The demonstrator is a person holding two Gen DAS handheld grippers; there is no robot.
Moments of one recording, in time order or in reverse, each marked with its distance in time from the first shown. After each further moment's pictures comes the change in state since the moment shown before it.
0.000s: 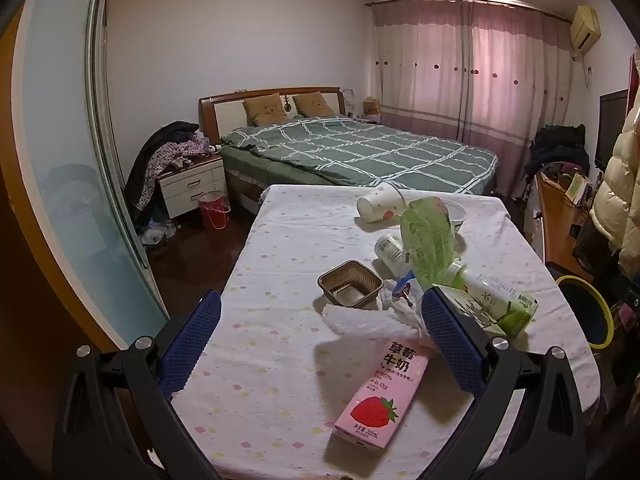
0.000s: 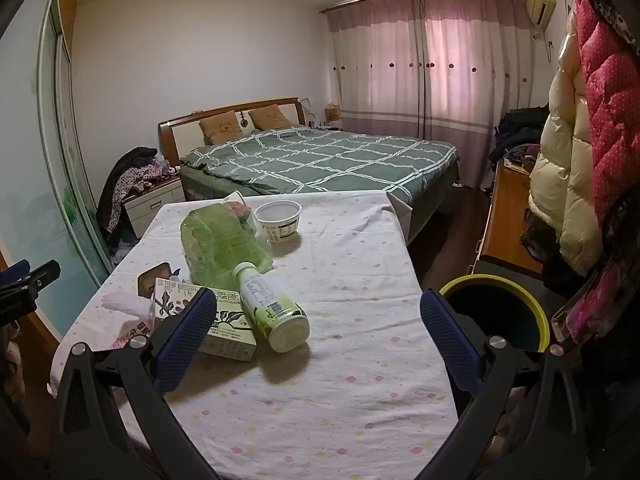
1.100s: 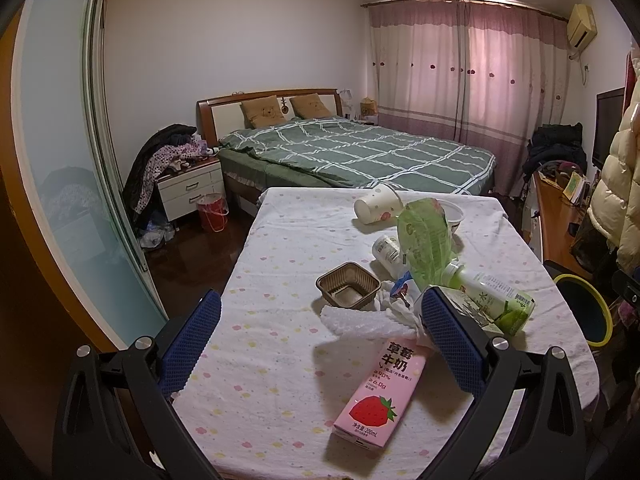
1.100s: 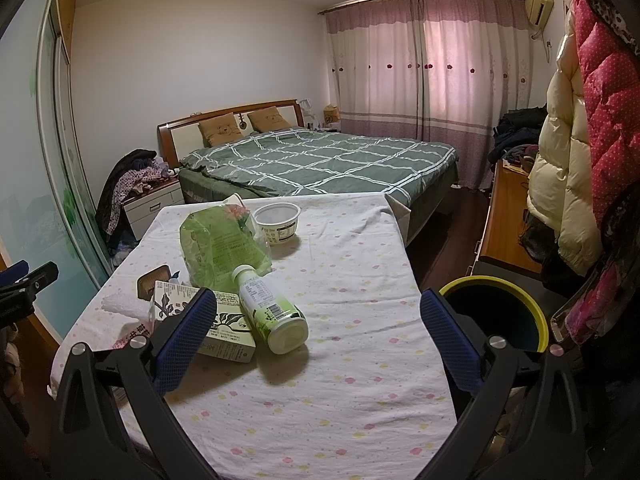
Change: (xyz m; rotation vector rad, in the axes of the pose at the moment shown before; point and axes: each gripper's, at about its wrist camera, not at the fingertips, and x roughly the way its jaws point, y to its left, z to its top) left arm -0.002 0.000 -0.001 0.002 -0.003 0.002; right arm -0.001 -0.001 0.001 0.003 -0.004 0.002
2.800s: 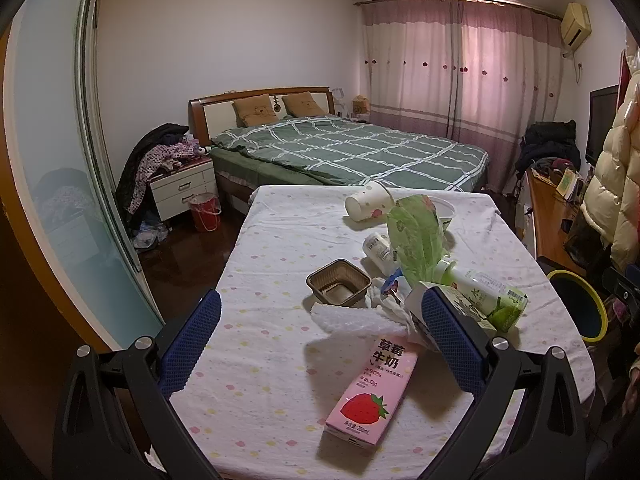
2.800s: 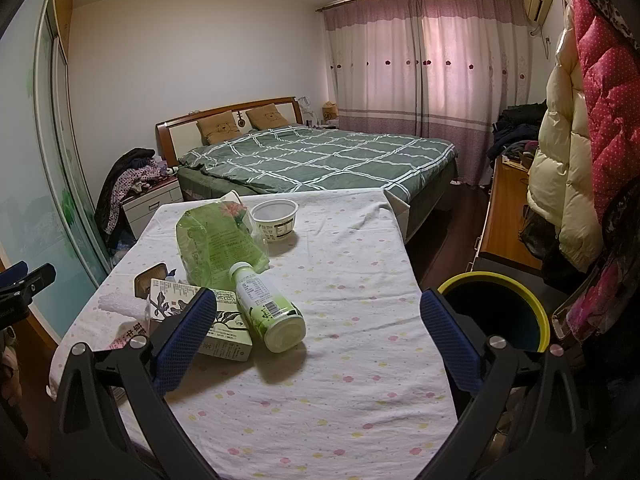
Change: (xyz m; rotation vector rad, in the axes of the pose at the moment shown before) left arm -0.003 -0.007 0.006 0.009 0.001 -0.022; right arm 0.003 -0.003 -0.001 0.006 0.004 -0.002
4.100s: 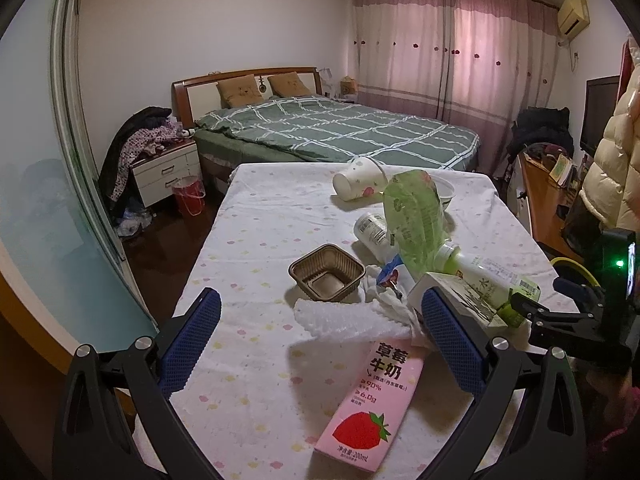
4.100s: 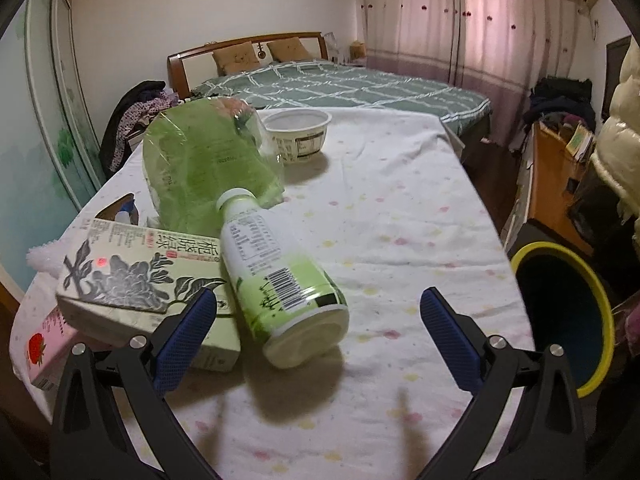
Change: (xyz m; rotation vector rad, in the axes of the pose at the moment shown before) left arm 0.062 -0.007 -0.008 0.013 0.082 -0.059; right arm 0.147 0.025 -0.036 -0.075 0.247 0.069
